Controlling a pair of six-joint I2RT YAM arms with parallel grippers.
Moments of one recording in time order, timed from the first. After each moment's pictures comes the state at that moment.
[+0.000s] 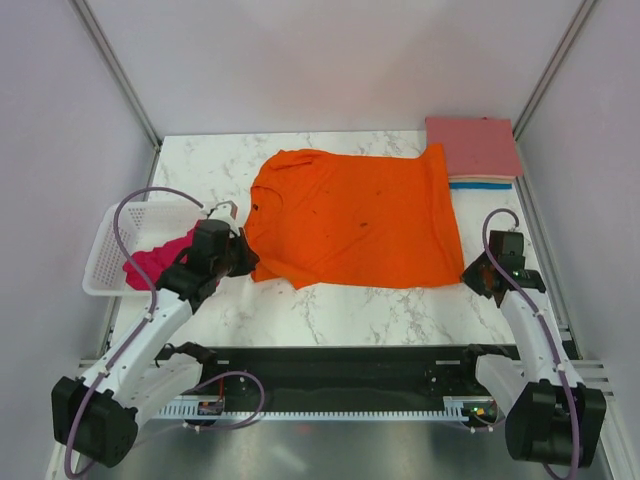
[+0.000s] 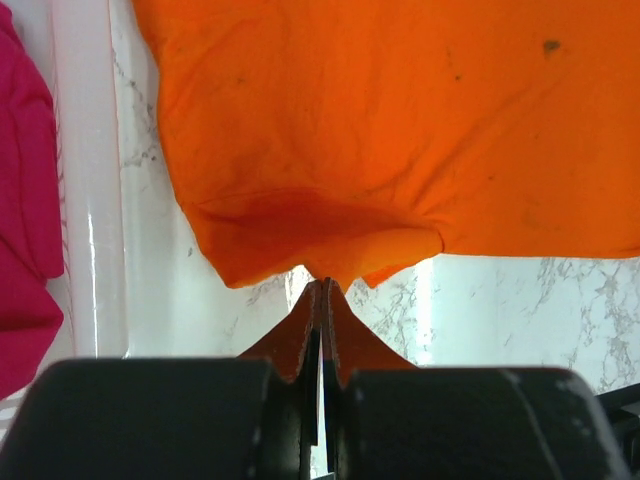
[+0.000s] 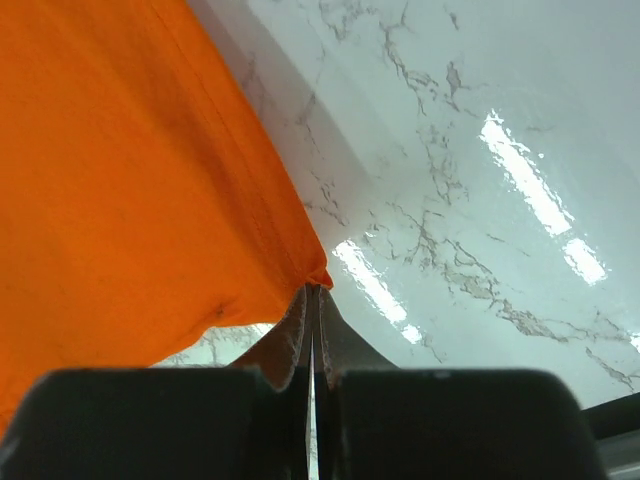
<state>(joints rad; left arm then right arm) -0.37 0.89 0.68 -0.44 -0.02 -0.49 -0.12 0.96 0.59 -0.62 0.04 0.65</state>
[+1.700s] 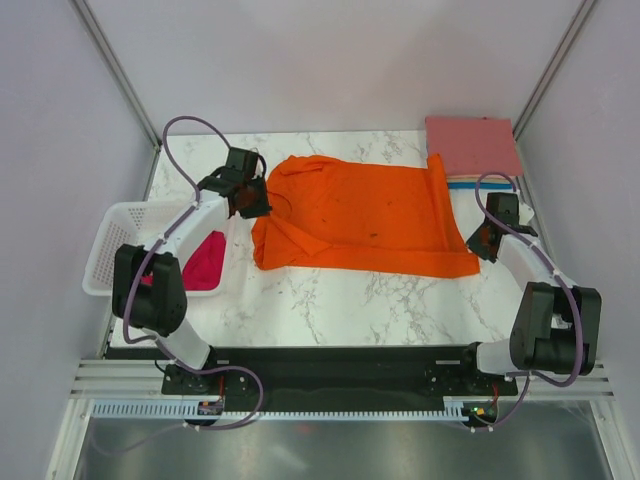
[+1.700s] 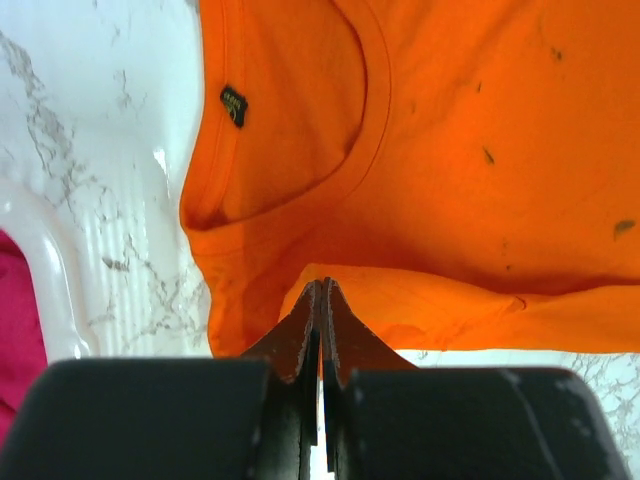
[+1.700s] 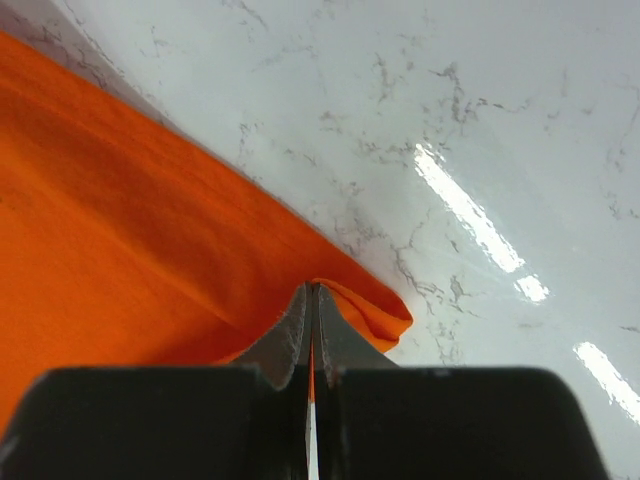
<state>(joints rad) -0.30 1.63 1.28 -0.57 -0.02 -0.42 -0.14 1.38 0.82 -0.43 0.21 0.60</state>
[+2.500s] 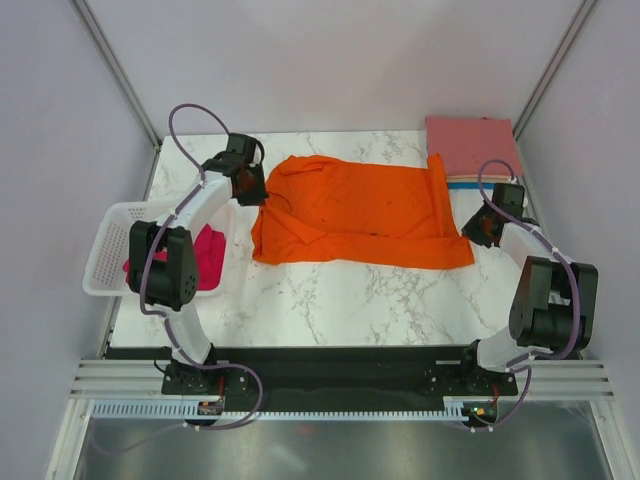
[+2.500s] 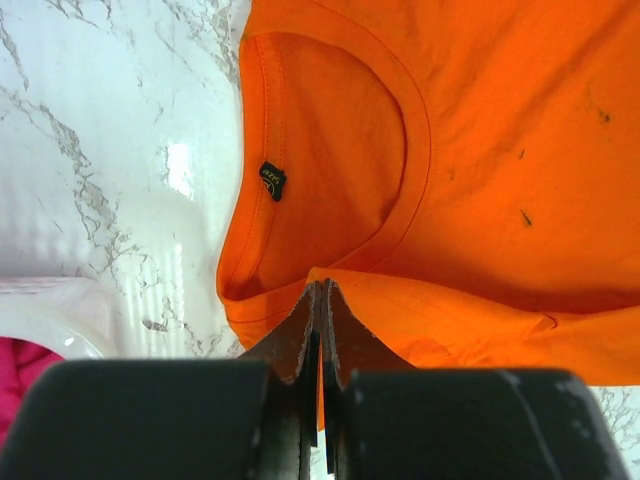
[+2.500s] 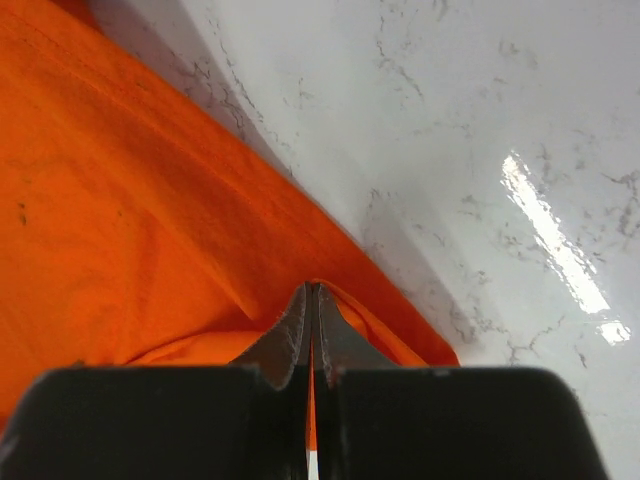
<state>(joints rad) -0.23 1.83 1.49 -0.63 -0.02 -0.35 -0.20 1.53 0.89 -0.26 -0.03 0.54</state>
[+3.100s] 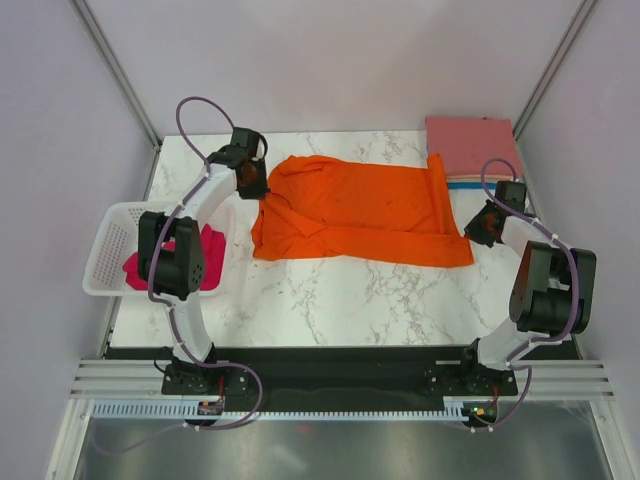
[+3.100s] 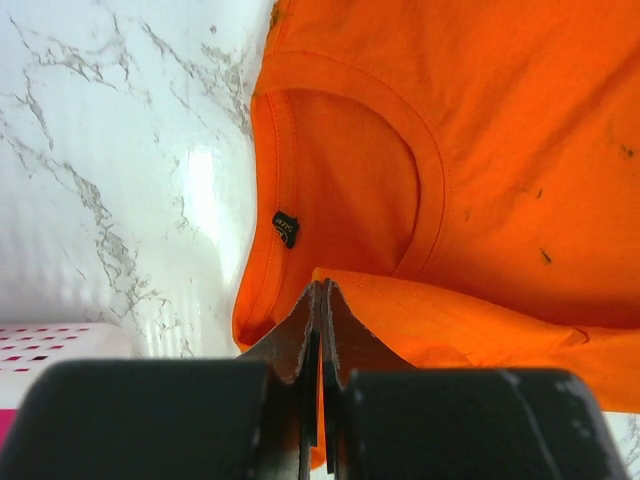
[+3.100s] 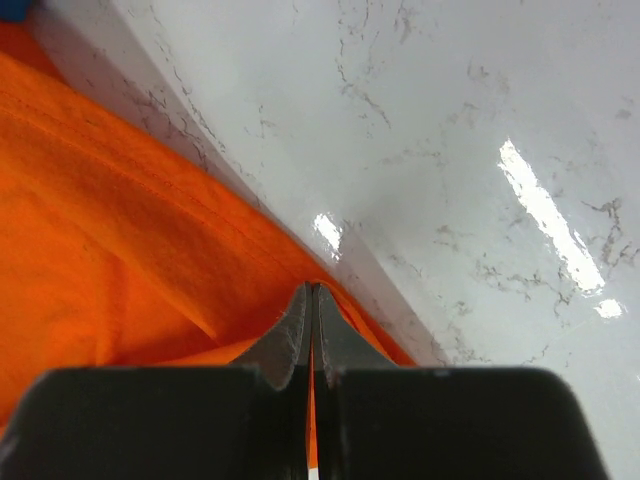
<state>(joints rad) -0.23 1.94 1.60 -0.64 -0.05 -0.30 -0.23 1.63 0.94 -0.27 -0.05 0.54</state>
